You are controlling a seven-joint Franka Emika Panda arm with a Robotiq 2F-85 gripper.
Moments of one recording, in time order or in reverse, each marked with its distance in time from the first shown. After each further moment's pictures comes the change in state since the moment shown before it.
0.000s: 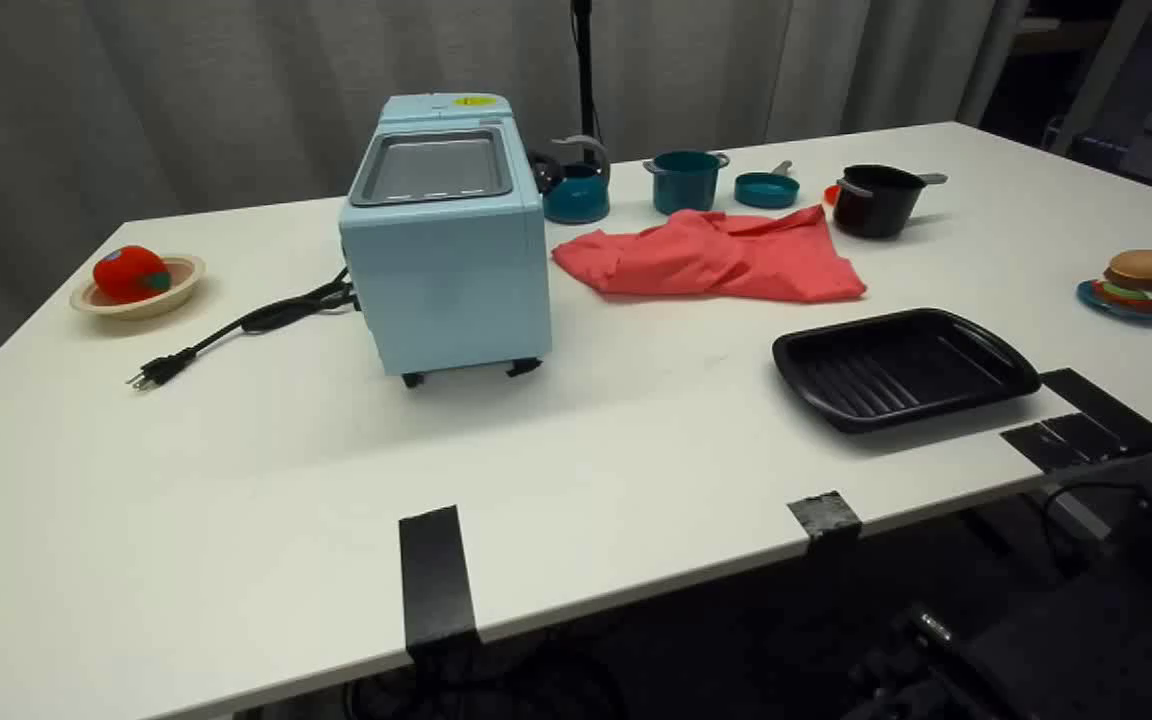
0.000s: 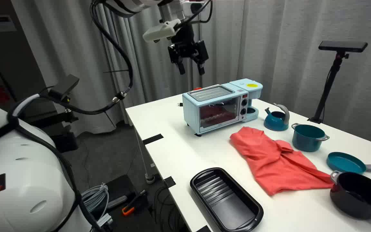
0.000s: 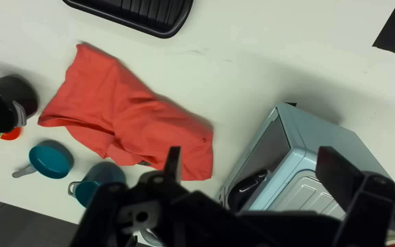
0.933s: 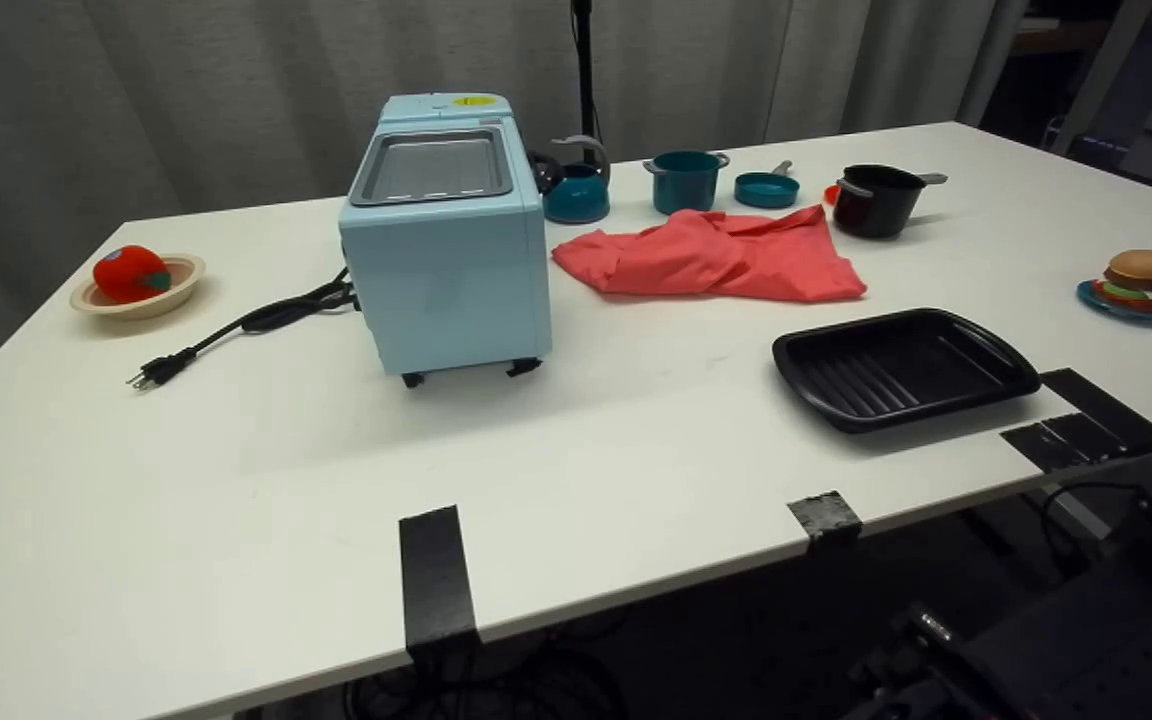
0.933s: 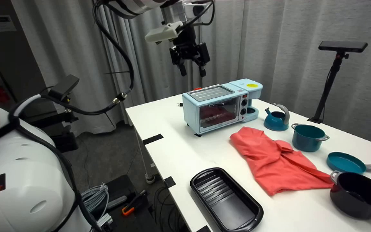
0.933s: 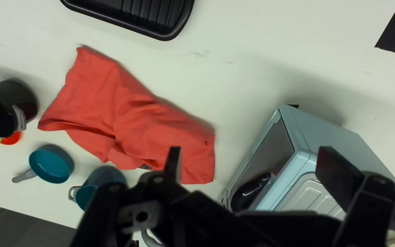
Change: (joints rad) arm 0.000 0.014 -0.011 0.000 0.000 0.002 0.000
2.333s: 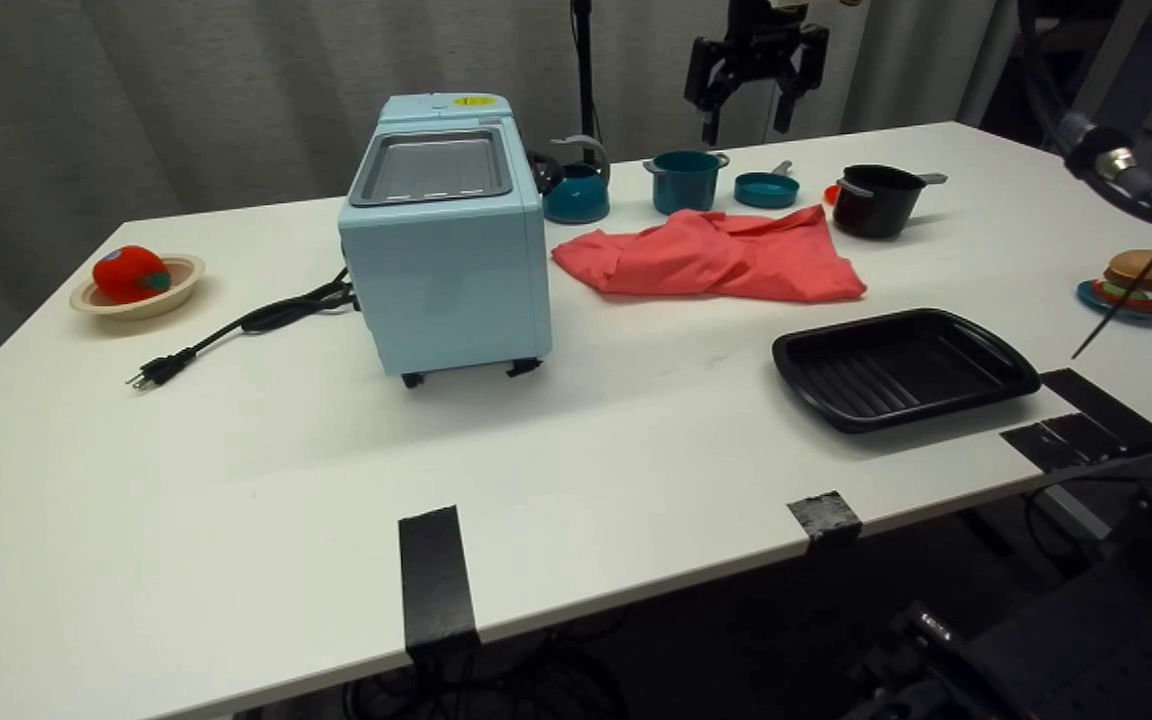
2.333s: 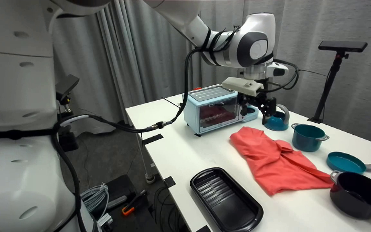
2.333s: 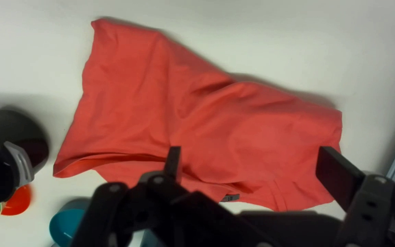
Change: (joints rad) arm -0.082 0.645 -0.232 0.340 0.020 0.200 -0.059
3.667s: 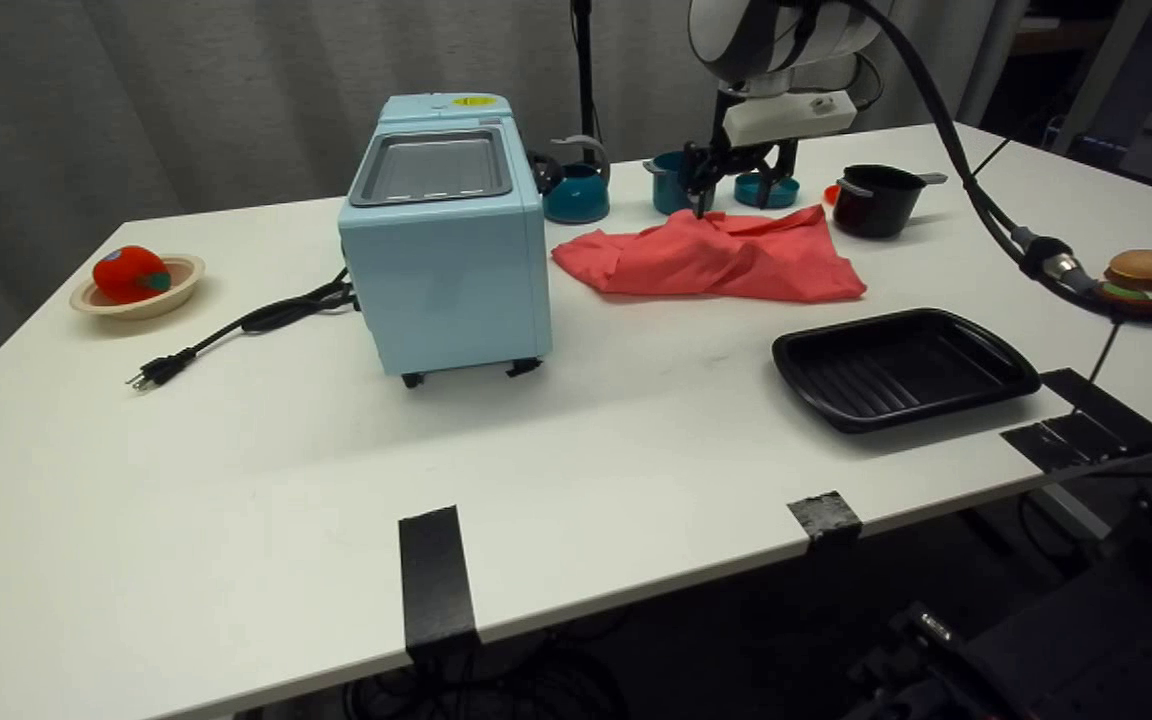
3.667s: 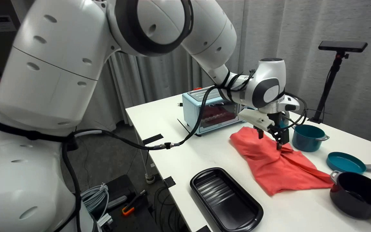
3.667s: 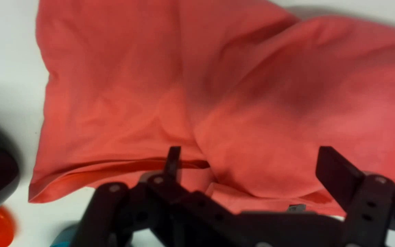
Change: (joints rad) arm 0.001 0.337 -0.060 0.170 -0.003 0.236 0.088
